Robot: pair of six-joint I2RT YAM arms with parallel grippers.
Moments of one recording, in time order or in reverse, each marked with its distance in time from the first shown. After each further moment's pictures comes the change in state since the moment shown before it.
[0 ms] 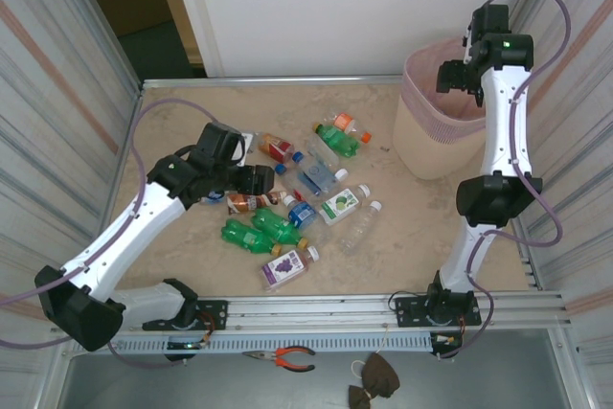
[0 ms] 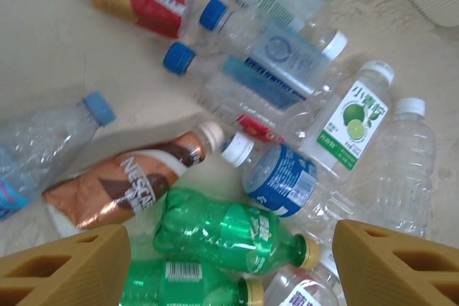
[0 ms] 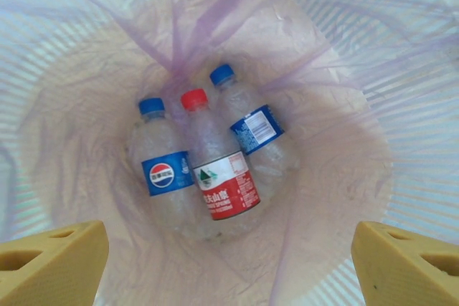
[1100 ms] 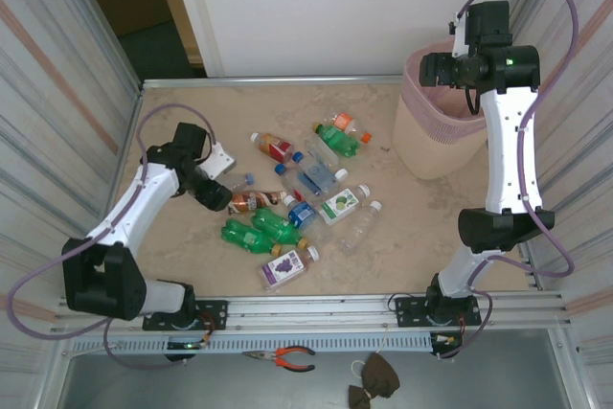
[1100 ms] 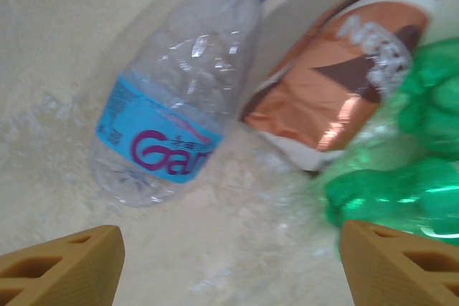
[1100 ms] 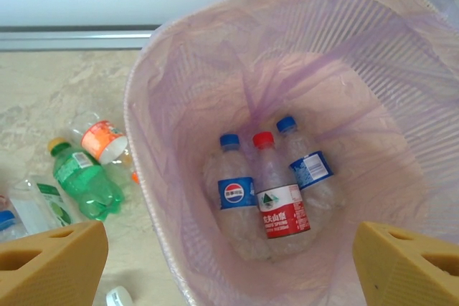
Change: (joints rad) left arm 0.411 0.180 -0.121 -0.043 -0.015 0.904; right arm 0.124 -0.214 -0.096 0.098 -0.052 0.006
